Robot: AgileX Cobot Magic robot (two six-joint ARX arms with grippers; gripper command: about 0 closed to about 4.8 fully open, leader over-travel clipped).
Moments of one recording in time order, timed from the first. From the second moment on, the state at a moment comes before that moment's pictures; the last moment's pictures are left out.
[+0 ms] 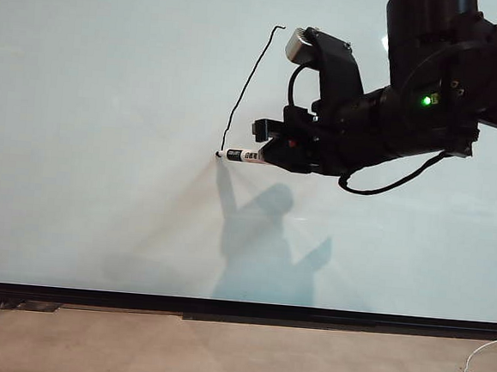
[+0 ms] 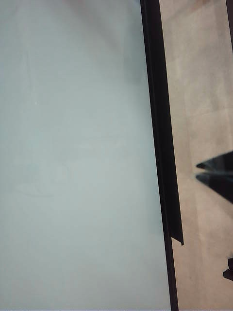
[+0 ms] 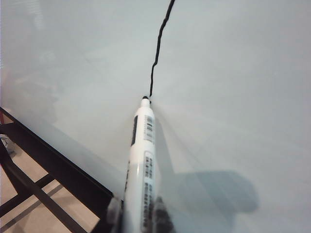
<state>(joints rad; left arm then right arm) 0.04 0.00 0.00 -0.12 0.07 0.12 0.59 1.72 0.67 0.95 -0.08 -0.03</state>
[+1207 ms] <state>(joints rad) 0.04 0.00 0.00 -0.13 0.07 0.12 0.55 1.55 0.52 0.92 0.07 -0.10</state>
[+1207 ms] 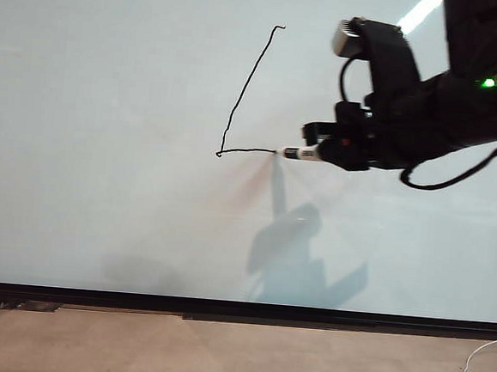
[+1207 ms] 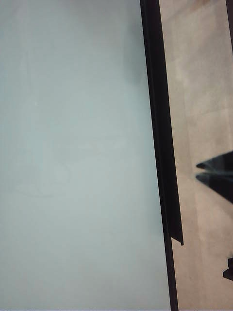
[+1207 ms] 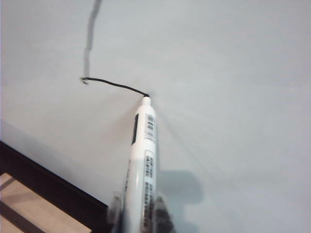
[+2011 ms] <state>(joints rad) 0.04 0.00 0.00 -0.12 0.07 0.12 0.47 1.46 0.42 0.92 0.12 -0.12</state>
